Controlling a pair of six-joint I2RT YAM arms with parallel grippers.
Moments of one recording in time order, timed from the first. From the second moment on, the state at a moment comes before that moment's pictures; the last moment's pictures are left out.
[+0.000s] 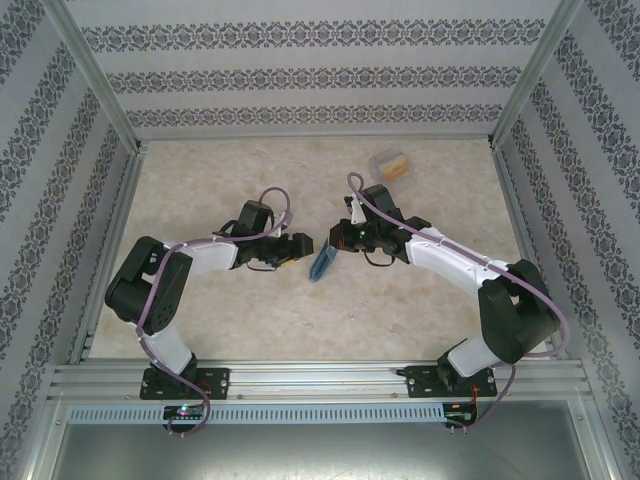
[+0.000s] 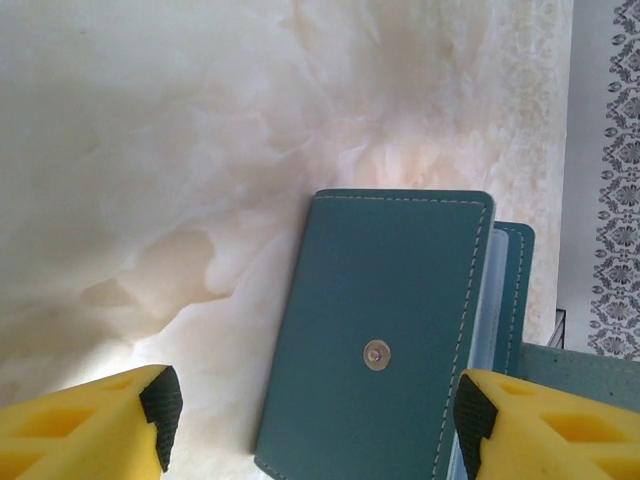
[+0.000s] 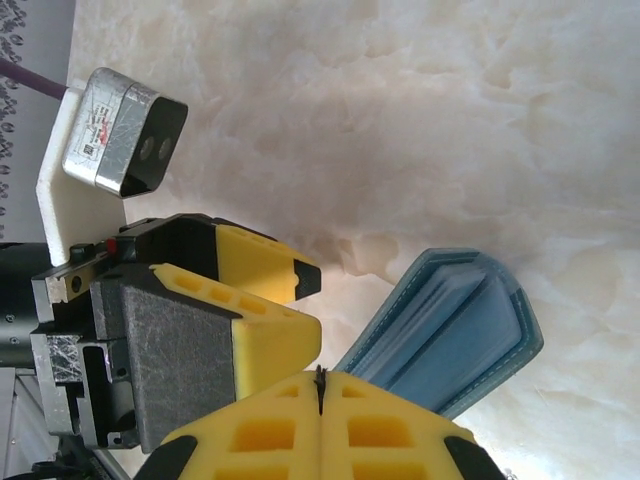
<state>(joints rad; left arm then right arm) -0.41 1.73 0.85 0.04 0.65 -0.68 0.54 1.52 0.98 -0.28 -0.40 0.65</state>
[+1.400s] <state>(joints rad) -0.42 1.76 0.86 0.00 0.63 -0.61 0.44 1.54 0.86 -0.32 -0.37 0.60</state>
